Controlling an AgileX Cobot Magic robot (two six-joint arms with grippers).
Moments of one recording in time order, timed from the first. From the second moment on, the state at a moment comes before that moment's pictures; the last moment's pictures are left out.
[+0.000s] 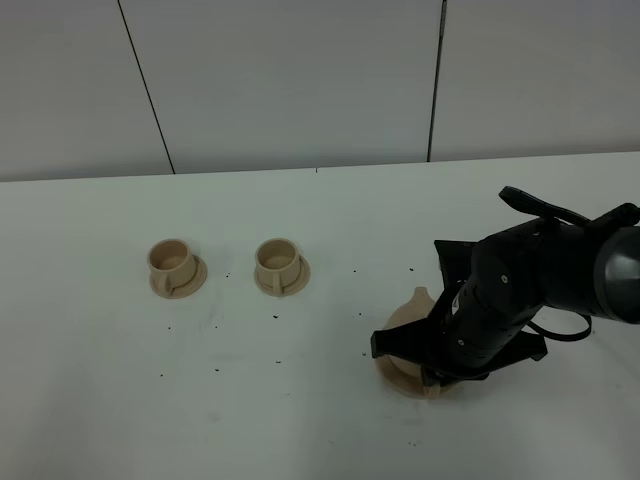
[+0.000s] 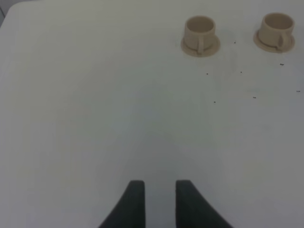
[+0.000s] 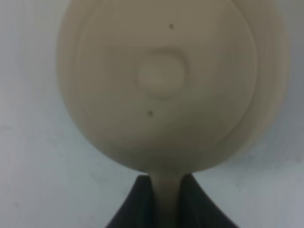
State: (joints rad) left arm -0.07 -0.01 -0.50 0.15 1.04 -0.01; right arm 0.58 1.89 -1.14 0.17 0.60 0.34
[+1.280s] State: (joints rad) left arm -0.07 -0.01 -0.50 0.15 1.04 -0.01; right arm 0.58 1.84 -1.14 0.13 0.66 0.11
